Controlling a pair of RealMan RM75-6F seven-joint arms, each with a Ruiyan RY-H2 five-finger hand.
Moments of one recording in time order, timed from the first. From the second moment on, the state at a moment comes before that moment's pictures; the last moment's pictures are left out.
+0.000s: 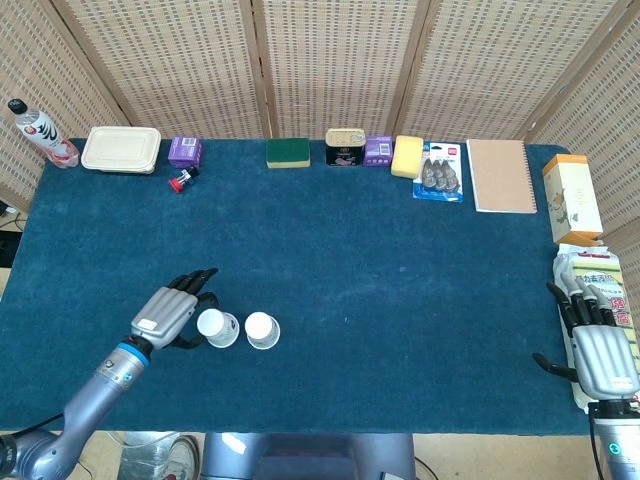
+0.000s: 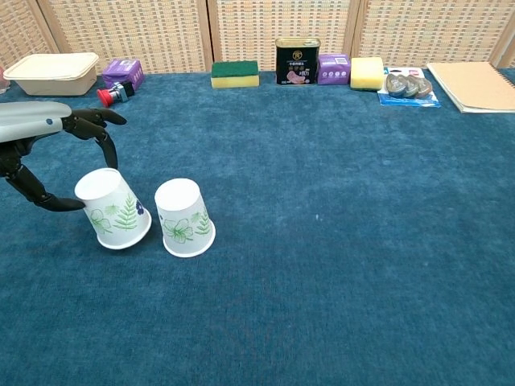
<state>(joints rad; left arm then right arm) -0.61 -1.23 -0.02 -1.85 1.15 0.99 0.31 0.10 -1.12 0.07 -1.58 -1.53 1.49 0.00</state>
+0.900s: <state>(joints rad) -0.63 -1.27 -0.03 -1.85 1.07 1.00 0.42 0.09 -1.11 0.07 -1.58 -1.53 1.50 0.01</state>
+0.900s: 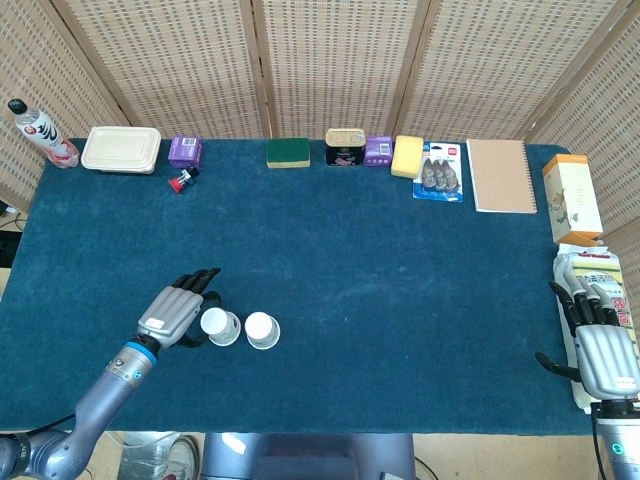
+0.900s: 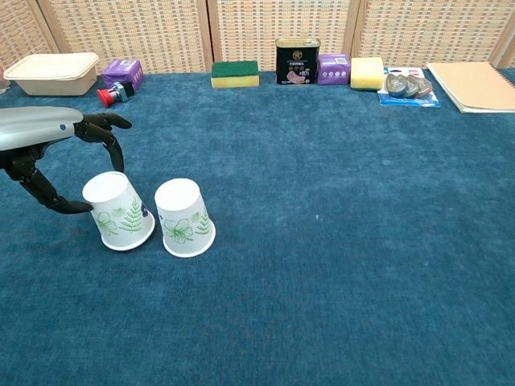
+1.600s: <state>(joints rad) -0.65 -1.28 -0.03 -1.86 1.03 0.99 0.43 0.09 -1.11 0.07 -1.58 -1.53 1.50 0.02</state>
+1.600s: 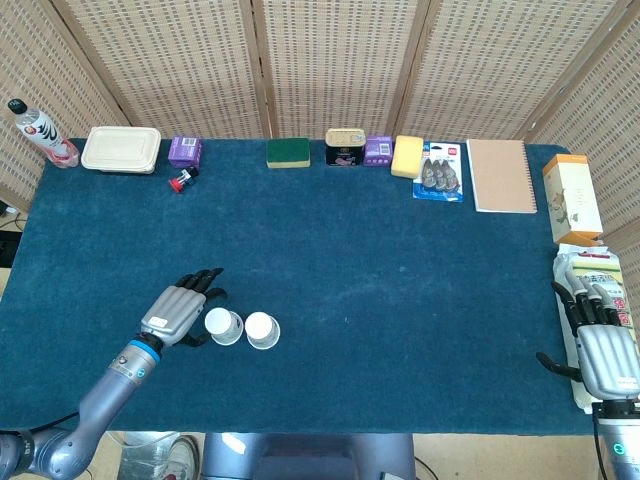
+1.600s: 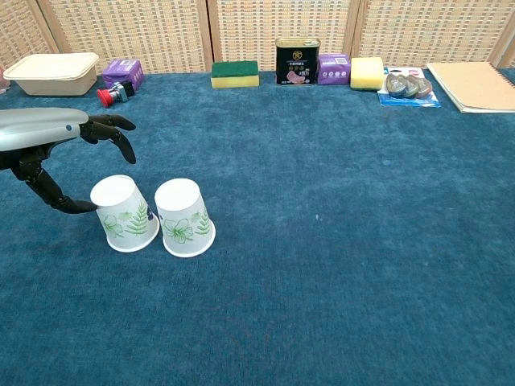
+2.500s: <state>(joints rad) -0.32 -1.09 0.04 -1.77 1.51 1.49 0.08 0.10 -1.13 0.07 -1.57 -1.55 1.50 -0.01</state>
